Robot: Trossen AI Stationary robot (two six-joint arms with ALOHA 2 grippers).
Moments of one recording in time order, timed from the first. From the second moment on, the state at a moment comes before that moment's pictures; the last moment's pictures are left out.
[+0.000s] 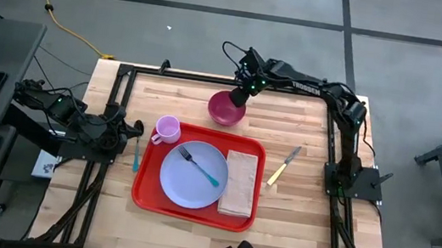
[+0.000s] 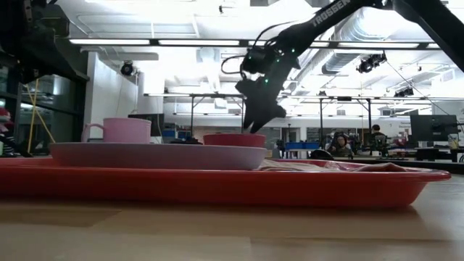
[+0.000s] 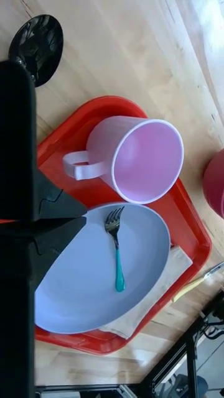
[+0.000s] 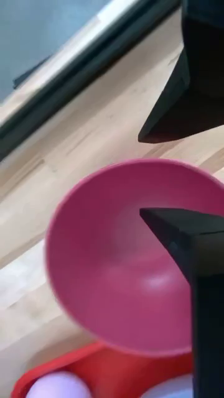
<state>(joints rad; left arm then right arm) -0.40 0.26 0.54 -1.00 -0.53 -0.95 -0.61 2.01 1.65 -0.67 -0.16 0.10</state>
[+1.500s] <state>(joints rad) -0.40 0.26 0.54 -0.99 -0.48 -0.94 0.01 1.98 1.65 -0.61 -0.12 0.21</state>
